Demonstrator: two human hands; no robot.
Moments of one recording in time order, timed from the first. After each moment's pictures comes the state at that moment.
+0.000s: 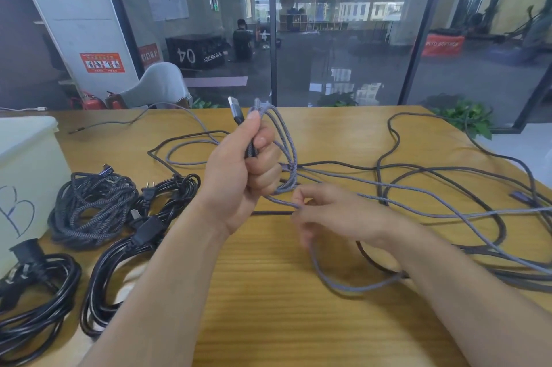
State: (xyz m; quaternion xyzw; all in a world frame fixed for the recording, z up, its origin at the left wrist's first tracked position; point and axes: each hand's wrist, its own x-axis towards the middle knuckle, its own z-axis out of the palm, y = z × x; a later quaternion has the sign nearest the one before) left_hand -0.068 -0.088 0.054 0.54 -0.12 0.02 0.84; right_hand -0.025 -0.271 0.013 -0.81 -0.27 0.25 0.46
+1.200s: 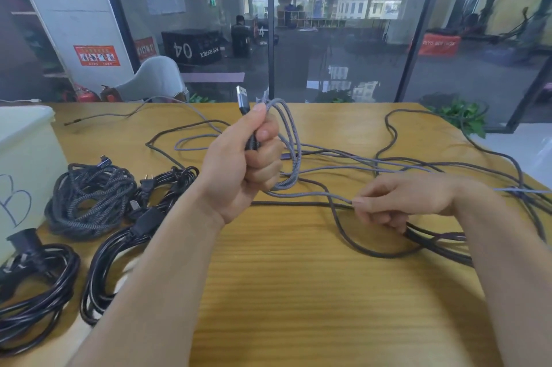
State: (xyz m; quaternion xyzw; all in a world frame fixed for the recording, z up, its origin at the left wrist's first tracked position) left_hand -0.071 -0.082 0.056 0.56 -0.15 -0.02 0.82; right_hand 0.010 -0.357 0.035 -0.85 -0.23 0.35 0.31
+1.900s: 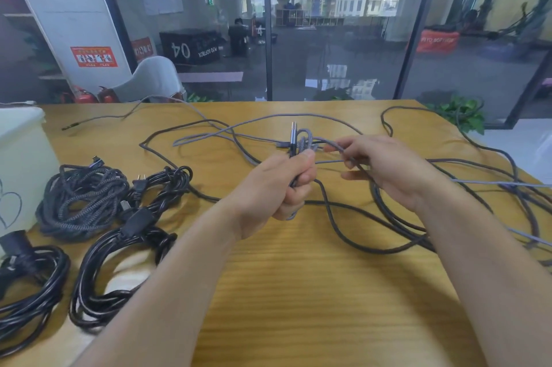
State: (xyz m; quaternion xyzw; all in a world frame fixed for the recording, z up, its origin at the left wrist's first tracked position) left_hand -0.066 -0.117 0.033 0.73 -0.16 -0.10 0.66; right_hand 0.010 -0.322 0.037 -0.77 -0.11 0.09 0.62
